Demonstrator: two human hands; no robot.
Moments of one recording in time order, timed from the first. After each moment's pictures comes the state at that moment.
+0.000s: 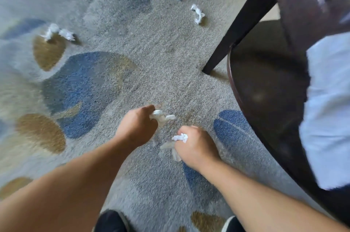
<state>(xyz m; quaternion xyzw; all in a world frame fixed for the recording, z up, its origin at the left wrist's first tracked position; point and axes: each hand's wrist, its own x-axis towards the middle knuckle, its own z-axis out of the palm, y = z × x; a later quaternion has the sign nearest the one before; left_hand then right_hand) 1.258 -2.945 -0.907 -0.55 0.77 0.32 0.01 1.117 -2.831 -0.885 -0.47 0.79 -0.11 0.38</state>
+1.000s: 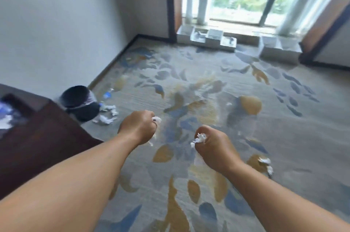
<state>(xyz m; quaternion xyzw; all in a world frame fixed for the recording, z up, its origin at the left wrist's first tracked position) 1.831 -2.771 -0.272 -0.92 0.35 0.11 -0.11 1.630 -2.900 -0.274 -0.85 0.36 -0.04 0.39</state>
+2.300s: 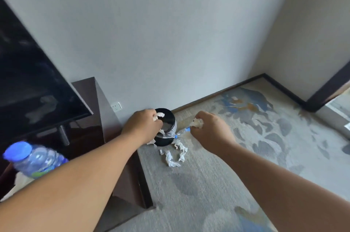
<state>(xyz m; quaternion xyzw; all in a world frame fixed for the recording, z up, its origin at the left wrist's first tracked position) 2.369 -2.693 -0.212 -0.97 -0.07 0.05 -0.24 2.365 -2.903 -0.219 -0.95 -0.05 0.03 0.31</state>
